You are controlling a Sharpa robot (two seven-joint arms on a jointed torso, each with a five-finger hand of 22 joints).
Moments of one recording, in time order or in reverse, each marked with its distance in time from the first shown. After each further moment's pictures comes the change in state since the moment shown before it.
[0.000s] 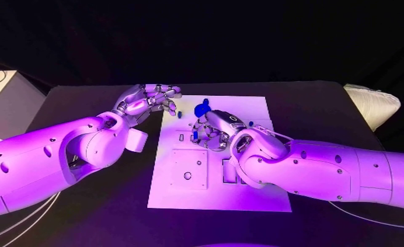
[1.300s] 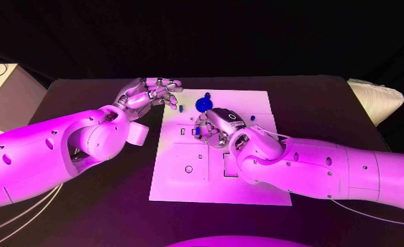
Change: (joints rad) left arm 0.000 -0.001 0.000 -0.003 0.000 0.001 -0.005; left_hand 0.000 0.000 0.000 0.000 0.000 0.000 0.000 0.000 0.001 0.000 0.000 0.000 0.000 0.000 0.000 0.005 -0.002 0.000 -0.009 0.002 0.008 0.003; right arm -0.039 0.040 0.000 -0.070 -0.126 -0.022 -0.033; right_hand -0.007 -0.007 0.006 0.000 0.009 -0.006 -0.001 0.009 0.019 0.000 0.000 0.000 0.000 0.000 0.000 0.000 0.000 0.000 -0.004 -0.004 0.000 0.000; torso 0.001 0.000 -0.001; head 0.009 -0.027
